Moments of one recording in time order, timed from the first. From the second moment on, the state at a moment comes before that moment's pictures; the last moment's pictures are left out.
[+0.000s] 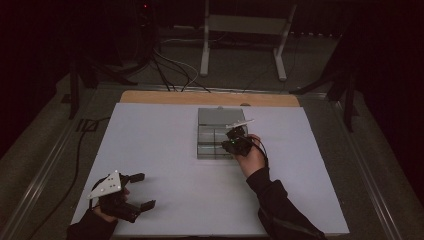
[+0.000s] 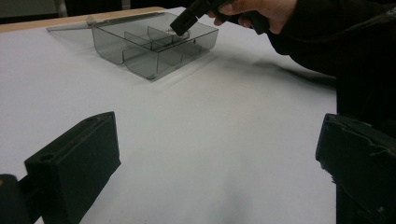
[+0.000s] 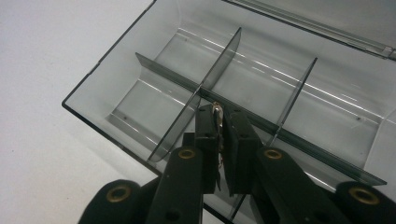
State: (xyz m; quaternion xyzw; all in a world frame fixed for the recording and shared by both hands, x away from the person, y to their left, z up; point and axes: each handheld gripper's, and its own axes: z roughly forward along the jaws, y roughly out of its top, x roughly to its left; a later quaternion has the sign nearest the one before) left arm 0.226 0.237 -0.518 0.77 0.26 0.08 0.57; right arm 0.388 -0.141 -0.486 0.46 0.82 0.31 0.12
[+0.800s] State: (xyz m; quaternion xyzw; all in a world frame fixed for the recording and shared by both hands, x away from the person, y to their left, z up) left arm 0.227 0.237 -0.518 0.77 0.26 0.08 0.57; right arm 0.375 -0.152 -0.464 0.43 0.82 0.37 0.10
